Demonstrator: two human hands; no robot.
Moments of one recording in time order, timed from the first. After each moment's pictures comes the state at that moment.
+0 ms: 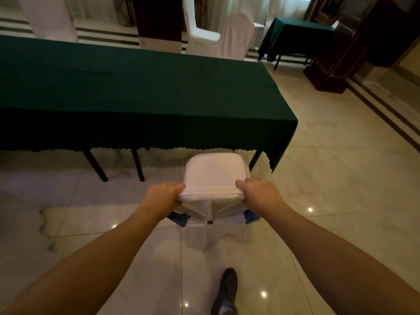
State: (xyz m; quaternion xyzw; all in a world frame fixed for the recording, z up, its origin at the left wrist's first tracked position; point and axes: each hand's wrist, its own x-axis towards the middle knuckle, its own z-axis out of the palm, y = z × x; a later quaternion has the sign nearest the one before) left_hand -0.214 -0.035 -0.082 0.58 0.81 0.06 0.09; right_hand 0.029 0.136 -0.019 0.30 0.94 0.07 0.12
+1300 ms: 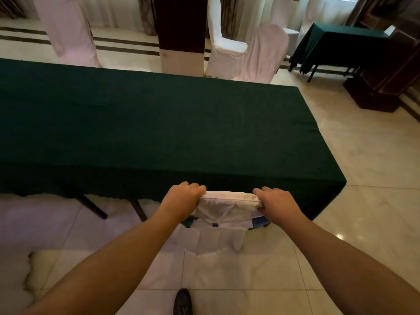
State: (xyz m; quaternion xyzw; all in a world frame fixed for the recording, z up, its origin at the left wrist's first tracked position) left_hand -0.400 0.288 -0.067 0.62 0.79 0.01 0.05; right_hand -0.173 0.482 -0.041 0.29 0.95 0.01 0.14
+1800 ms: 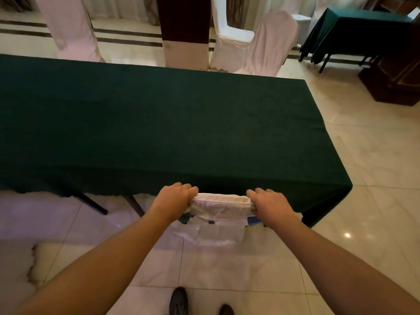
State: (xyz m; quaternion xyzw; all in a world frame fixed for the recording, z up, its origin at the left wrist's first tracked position) left_hand -0.404 0.323 -0.085 0.60 0.80 -0.02 0.06; right_hand -0.178 0.523 -0.064 0.27 0.95 -0.01 0.17
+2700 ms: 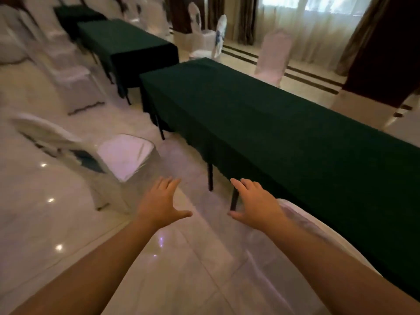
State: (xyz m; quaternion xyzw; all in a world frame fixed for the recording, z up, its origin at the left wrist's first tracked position) left_hand -0.302 -0.010 -0.009 0.06 0.99 0.12 -0.01; right_hand -0.315 0.285 0.012 -0.16 0.98 -0.11 0.06
